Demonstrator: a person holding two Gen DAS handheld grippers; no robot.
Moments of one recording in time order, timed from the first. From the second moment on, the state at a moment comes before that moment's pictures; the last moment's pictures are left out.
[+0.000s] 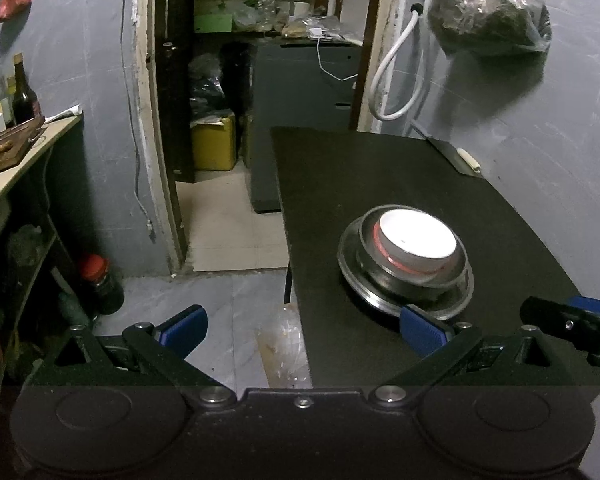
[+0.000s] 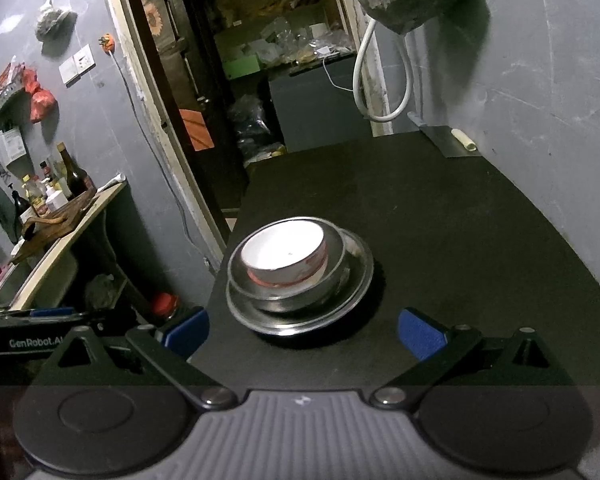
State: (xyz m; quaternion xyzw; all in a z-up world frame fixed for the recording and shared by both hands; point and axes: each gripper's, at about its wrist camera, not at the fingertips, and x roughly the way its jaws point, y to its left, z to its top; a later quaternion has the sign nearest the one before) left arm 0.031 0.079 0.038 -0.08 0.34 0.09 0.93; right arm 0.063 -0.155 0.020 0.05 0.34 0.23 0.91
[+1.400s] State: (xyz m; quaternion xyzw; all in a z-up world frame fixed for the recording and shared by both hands) left arm -0.004 0.057 0.010 -0.05 0.37 0.06 0.92; right arm 0.008 -0.178 0.009 0.03 0.35 0.20 0.91
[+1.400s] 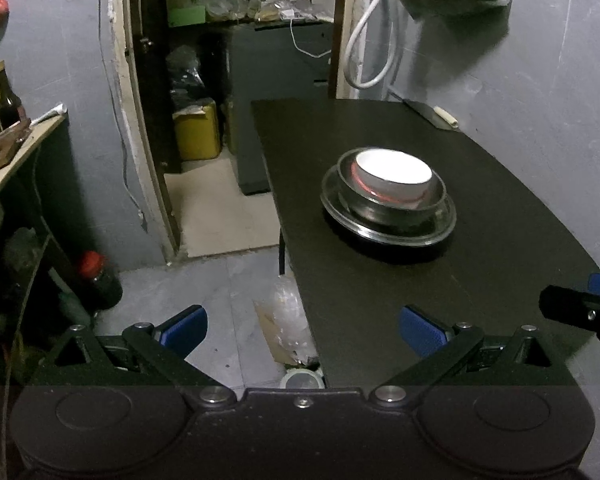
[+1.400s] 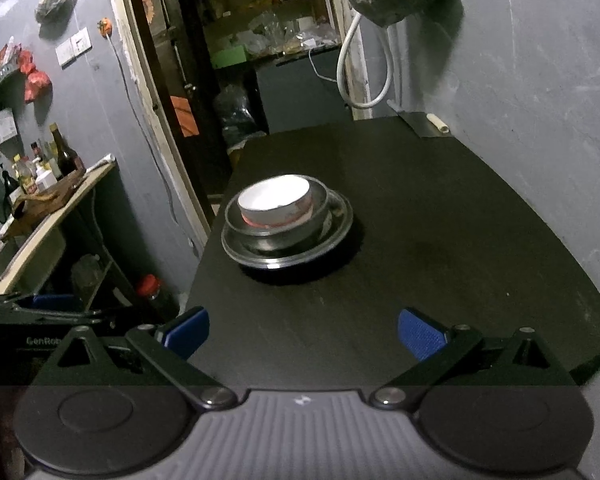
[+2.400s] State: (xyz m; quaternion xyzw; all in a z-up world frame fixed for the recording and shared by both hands) left arm 0.003 0.043 0.005 -0.04 0.39 0.08 0.92; right arm 0.027 -0.184 0.001 0.02 0.37 0.21 0.90
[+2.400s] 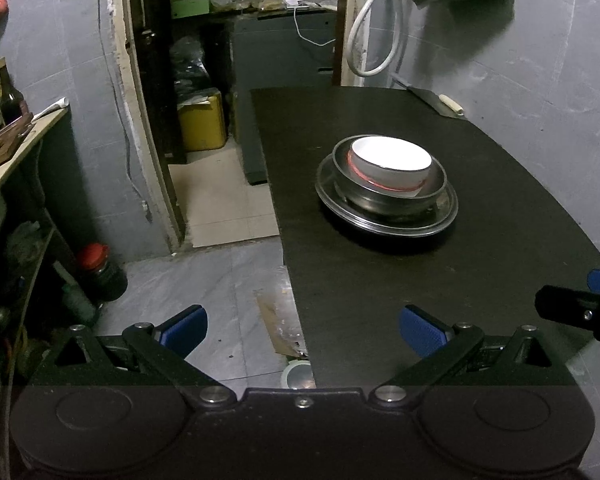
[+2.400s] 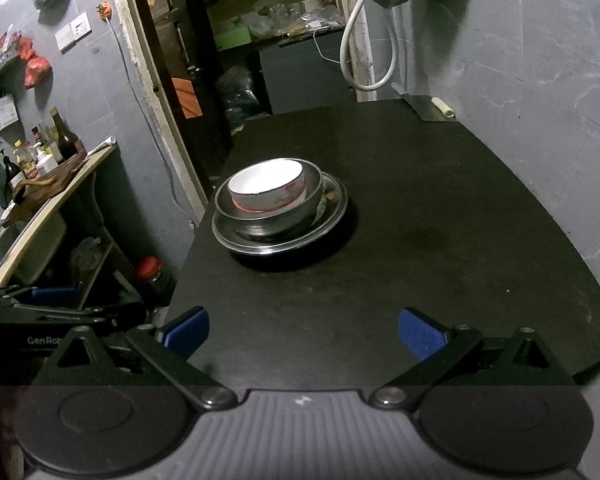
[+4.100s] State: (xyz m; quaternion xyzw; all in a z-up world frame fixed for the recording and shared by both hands) left arm -0.003 0.044 0.008 -0.03 0.38 0.07 0.92; right arm 0.013 -0.185 0.003 0.03 0.37 0.20 0.91
